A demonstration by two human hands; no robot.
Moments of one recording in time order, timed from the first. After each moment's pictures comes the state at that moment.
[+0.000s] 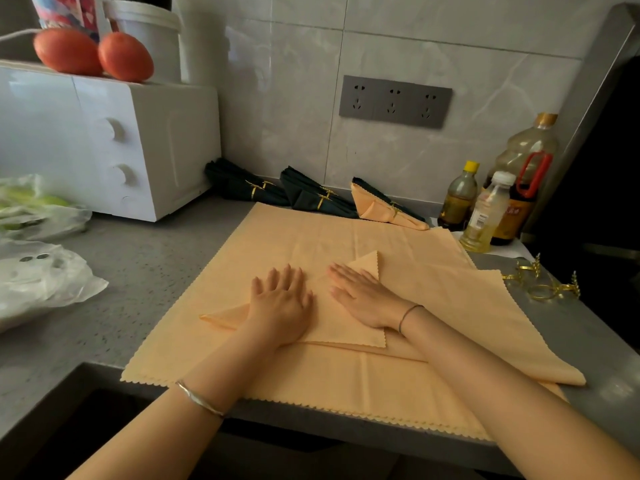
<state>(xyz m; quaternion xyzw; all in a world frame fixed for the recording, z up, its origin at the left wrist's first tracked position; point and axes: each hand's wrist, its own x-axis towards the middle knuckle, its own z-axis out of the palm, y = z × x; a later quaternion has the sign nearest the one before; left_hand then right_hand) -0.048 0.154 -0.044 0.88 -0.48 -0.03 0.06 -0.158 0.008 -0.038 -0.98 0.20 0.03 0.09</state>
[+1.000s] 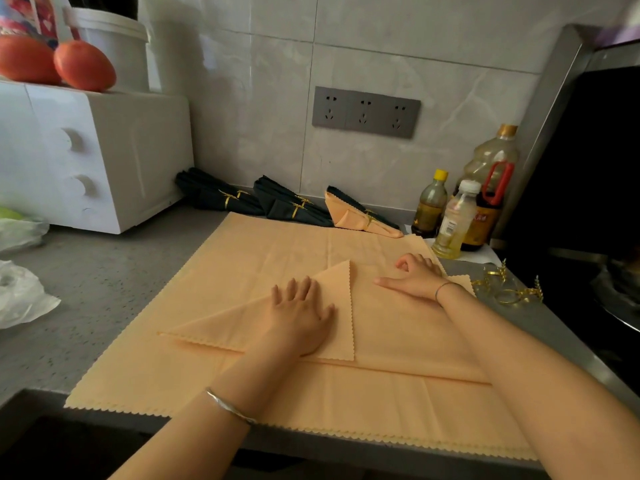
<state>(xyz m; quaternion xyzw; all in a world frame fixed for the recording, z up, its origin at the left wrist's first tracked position) -0.095 0.099 -0.045 0.85 -0.51 -0.04 0.10 -0.232 -0.115 -0.011 -0.87 0.47 -0.06 0.15</state>
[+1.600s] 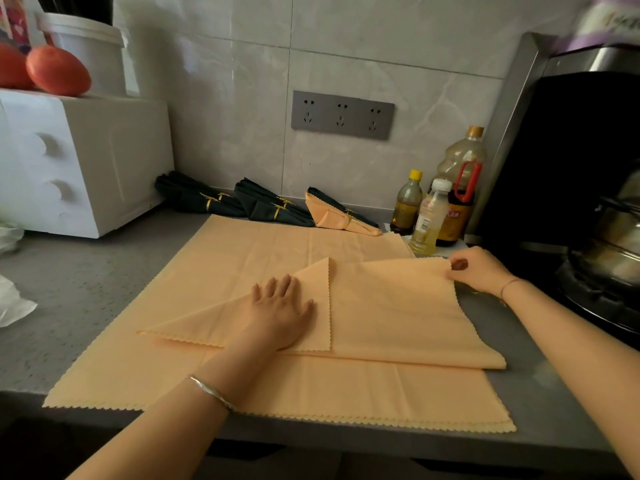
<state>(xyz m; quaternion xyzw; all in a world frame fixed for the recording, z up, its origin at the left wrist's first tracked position) -0.090 0.100 -0.047 0.85 -0.51 -0.03 0.10 -0.343 -0.148 0.024 -0.86 0.47 -0.16 0.11</state>
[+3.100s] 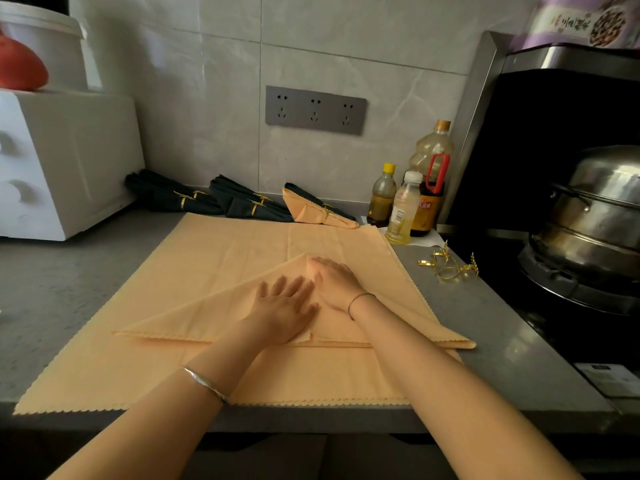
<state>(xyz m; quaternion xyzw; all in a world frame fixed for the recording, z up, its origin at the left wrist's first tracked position) -0.114 0.093 -0.043 0.78 -0.62 -0.06 0.04 -0.205 -0.018 -0.019 -0.93 0.35 -0.08 0.12</state>
